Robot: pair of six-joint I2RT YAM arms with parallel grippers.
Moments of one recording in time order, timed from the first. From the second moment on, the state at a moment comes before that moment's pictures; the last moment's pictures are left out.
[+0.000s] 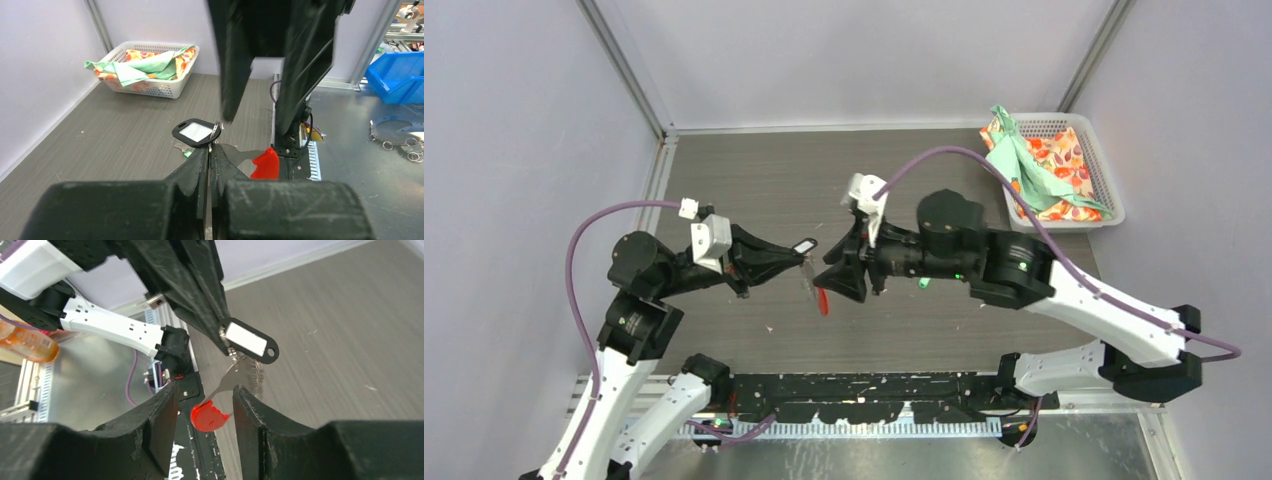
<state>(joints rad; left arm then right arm) -0.41 0.64 0.97 -0.17 0.92 -0.08 1.23 1.17 1.54 -0.54 -0.11 0.15</state>
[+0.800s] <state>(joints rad) -0.41 0.62 0.98 -0.15 0.95 -0.09 1.08 1.25 1.49 -0.36 -0.46 0.27</state>
